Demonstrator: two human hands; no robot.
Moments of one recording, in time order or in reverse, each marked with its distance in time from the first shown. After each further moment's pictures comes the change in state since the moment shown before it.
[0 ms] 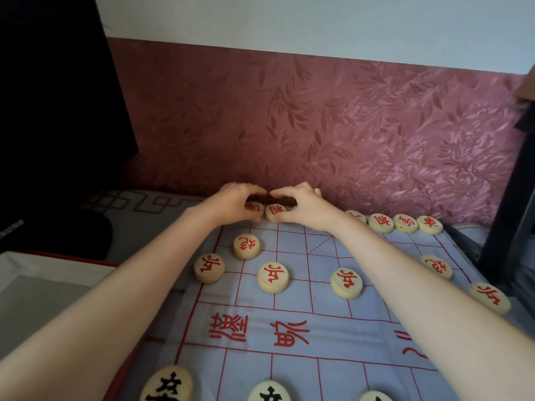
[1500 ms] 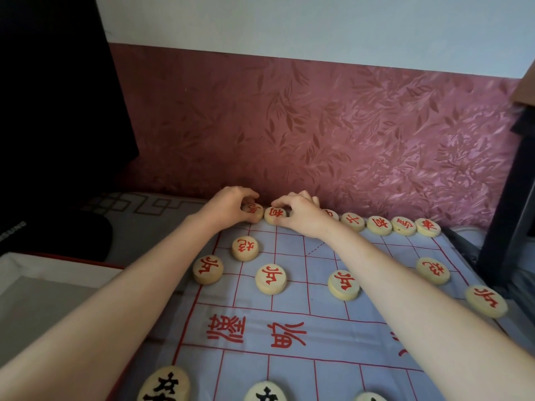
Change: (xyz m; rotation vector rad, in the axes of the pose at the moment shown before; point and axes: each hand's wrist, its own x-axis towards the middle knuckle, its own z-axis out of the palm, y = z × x) left_hand -0.001 -0.006 0.009 -0.099 0.123 -0.054; right_hand 0.006 0.003 0.014 -0.116 0.032 -0.012
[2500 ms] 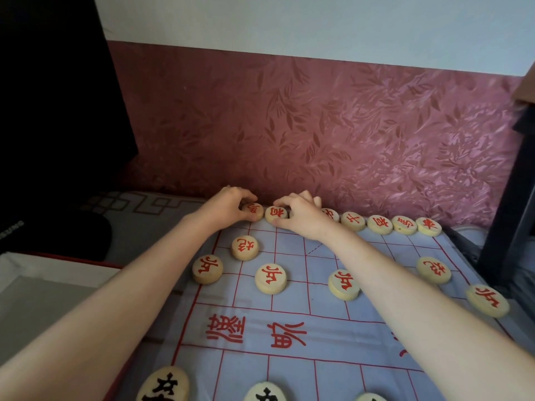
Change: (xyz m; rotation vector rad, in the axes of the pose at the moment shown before) left_hand -0.003 0.001 -0.002 -0.031 -0.059 -0.031; right_hand -0.003 0.001 0.003 -0.052 0.049 -0.010
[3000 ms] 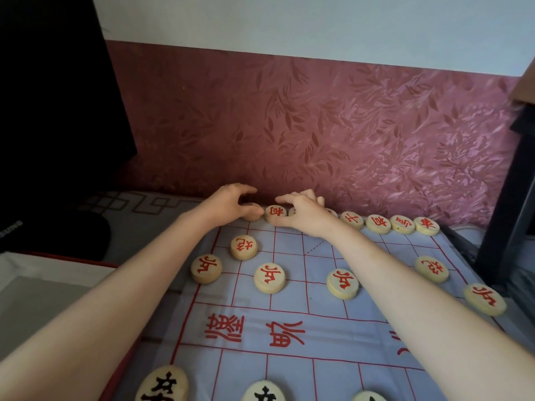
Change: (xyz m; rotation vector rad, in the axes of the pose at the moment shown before) left_hand -0.001 0.006 -0.005 -0.075 0.021 -0.008; right_hand -0.009 -0.001 -0.013 0.089 -0.069 0.082
